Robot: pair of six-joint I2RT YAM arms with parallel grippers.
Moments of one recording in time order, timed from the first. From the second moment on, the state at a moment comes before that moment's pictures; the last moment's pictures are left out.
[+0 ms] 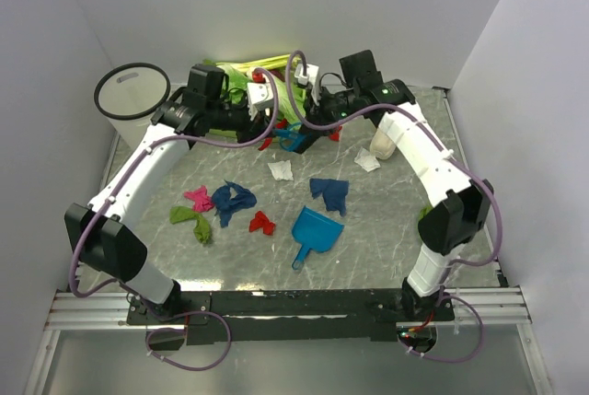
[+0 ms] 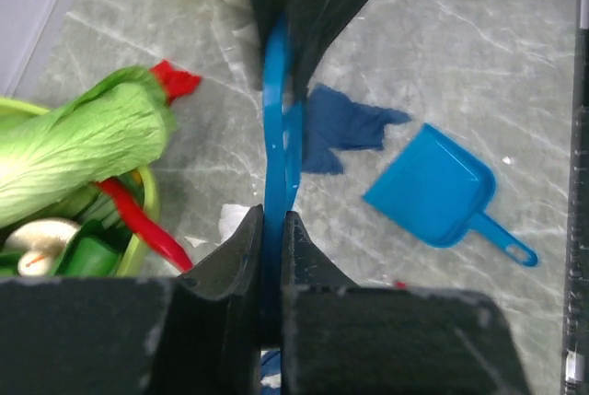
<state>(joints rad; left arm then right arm) -0.41 1.56 1.60 -0.65 0.81 0.56 0.45 1.73 1.85 -0.85 -0.70 -0.57</state>
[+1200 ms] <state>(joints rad) -0.37 1.73 1.52 0.15 1.12 -0.46 0.17 1.68 1.67 -0.21 -1.17 0.61</state>
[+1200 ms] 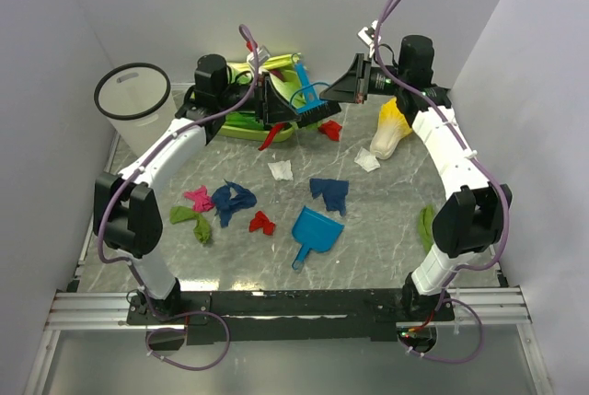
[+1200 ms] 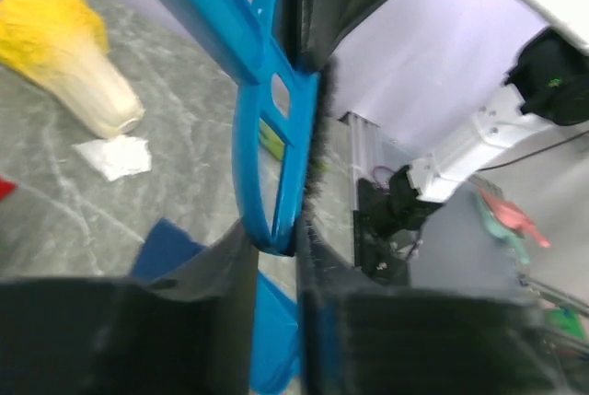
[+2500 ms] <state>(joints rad) -0.50 1.54 1.54 -1.01 0.51 1.03 0.49 1.48 1.64 -0.85 -0.74 -0.72</state>
